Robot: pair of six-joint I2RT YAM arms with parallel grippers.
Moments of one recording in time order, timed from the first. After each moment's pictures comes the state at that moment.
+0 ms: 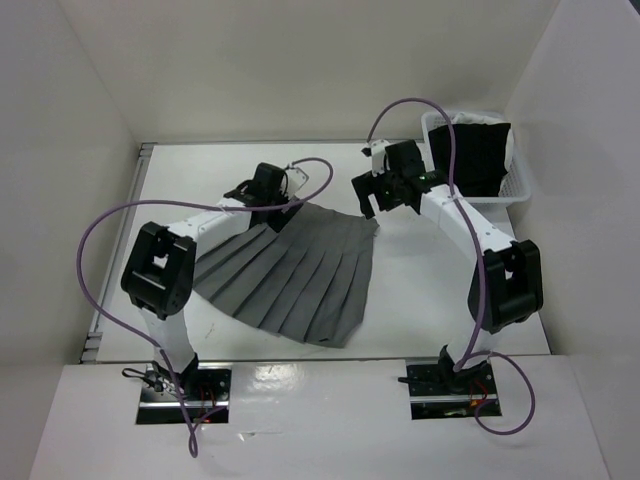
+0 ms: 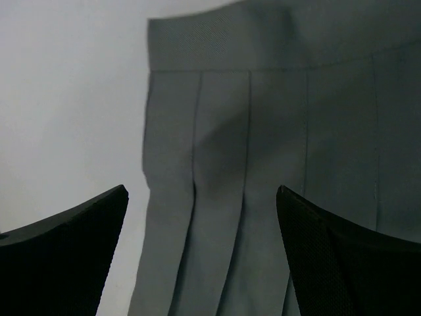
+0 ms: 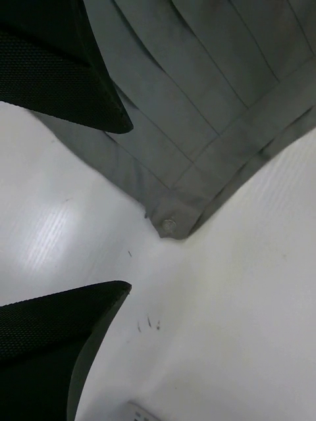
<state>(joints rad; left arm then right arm) -0.43 1.83 1.33 -0.27 -0.23 0.37 0.32 1.66 1.37 -0.51 -0.08 -0.14</state>
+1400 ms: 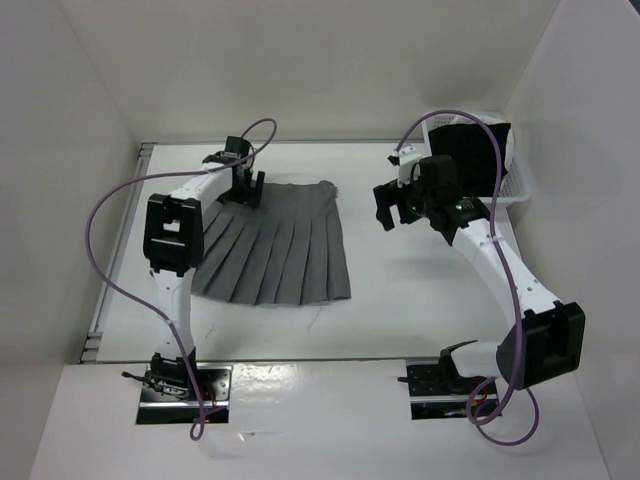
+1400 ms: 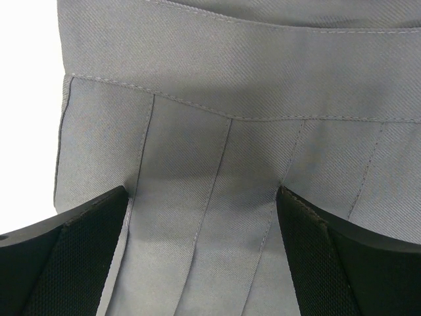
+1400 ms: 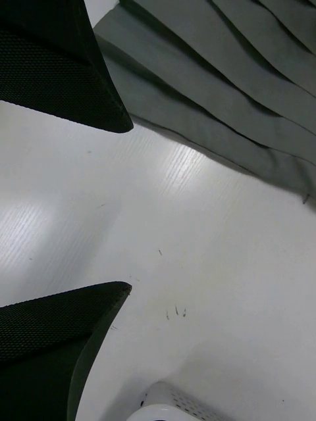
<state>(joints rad) -0.17 2.26 1.82 -0.63 -0.18 -0.01 0.27 1.31 1.15 -0.49 -0.16 -0.15</state>
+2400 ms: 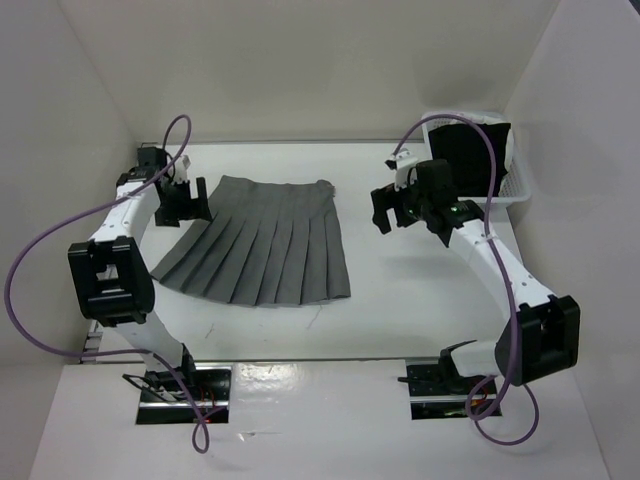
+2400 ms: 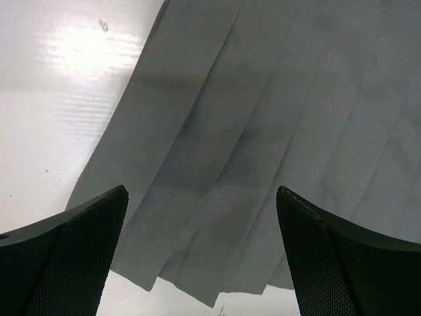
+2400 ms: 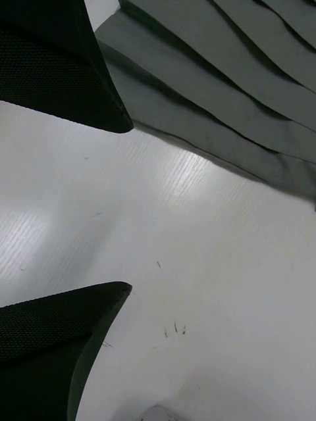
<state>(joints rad) 0.16 1.72 1.39 -0.74 0.18 -0.03 0.27 1.32 1.10 -0.44 -0.19 -0.13</state>
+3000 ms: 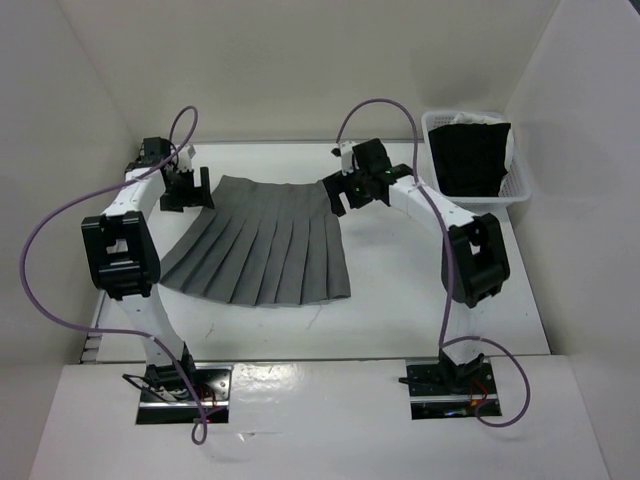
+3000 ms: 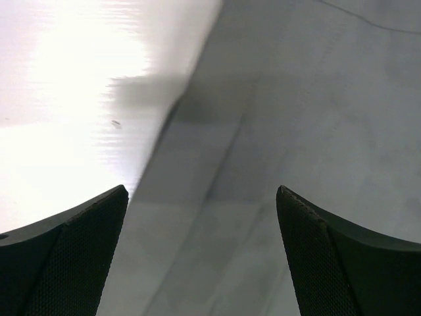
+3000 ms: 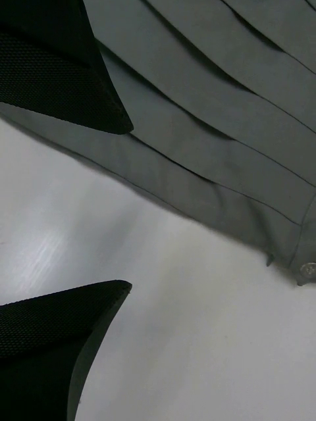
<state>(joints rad) 0.18 1.93 1.55 -0.67 0.24 0.03 0.43 1.84 1.49 -0.47 -0.13 -0.08</state>
